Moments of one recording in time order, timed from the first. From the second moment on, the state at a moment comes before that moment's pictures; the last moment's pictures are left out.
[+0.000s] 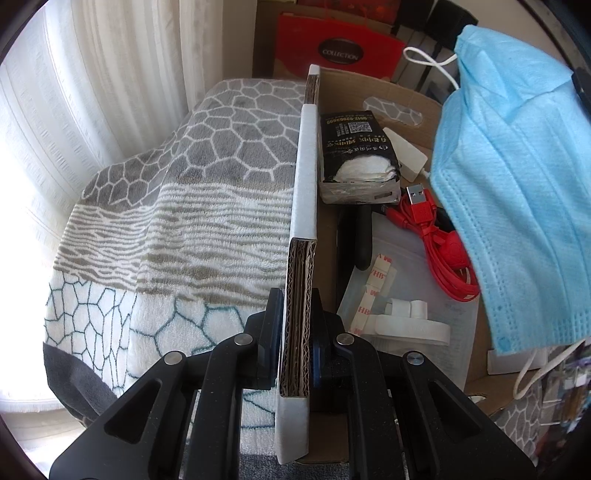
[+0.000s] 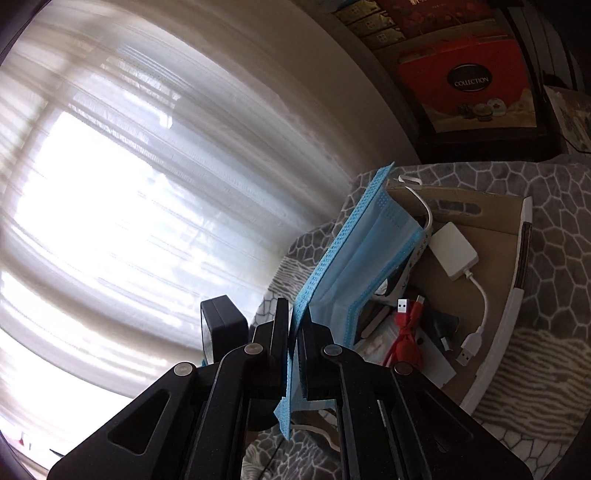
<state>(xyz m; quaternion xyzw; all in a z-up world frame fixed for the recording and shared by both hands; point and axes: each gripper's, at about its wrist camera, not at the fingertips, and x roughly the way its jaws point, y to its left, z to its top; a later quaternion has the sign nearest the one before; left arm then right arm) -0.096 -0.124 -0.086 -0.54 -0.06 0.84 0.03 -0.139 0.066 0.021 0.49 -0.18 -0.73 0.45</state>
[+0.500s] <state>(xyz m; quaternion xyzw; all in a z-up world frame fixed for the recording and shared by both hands) -0.092 -0.124 -0.083 -0.53 -0.07 0.84 0.03 -0.161 0.099 -0.031 0.53 -0.07 -0.79 0.32</state>
